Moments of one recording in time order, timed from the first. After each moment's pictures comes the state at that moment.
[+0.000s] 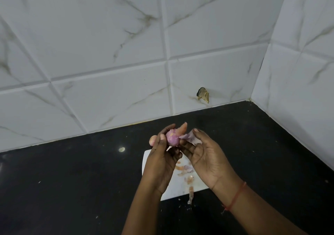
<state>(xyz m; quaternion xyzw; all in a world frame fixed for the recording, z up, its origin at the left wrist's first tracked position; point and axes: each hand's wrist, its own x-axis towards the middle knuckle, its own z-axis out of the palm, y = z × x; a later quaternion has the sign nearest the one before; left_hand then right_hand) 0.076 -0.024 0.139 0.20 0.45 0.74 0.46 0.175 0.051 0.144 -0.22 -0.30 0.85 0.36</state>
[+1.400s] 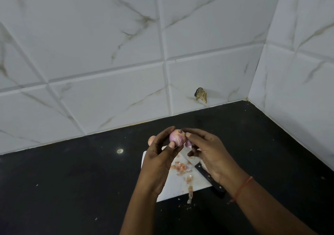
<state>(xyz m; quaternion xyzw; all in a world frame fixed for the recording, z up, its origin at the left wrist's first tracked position) 0.067 -0.032 0.127 0.24 0.46 0.73 0.44 0.188 0.063 0.147 -0.35 -0.53 0.72 0.29</state>
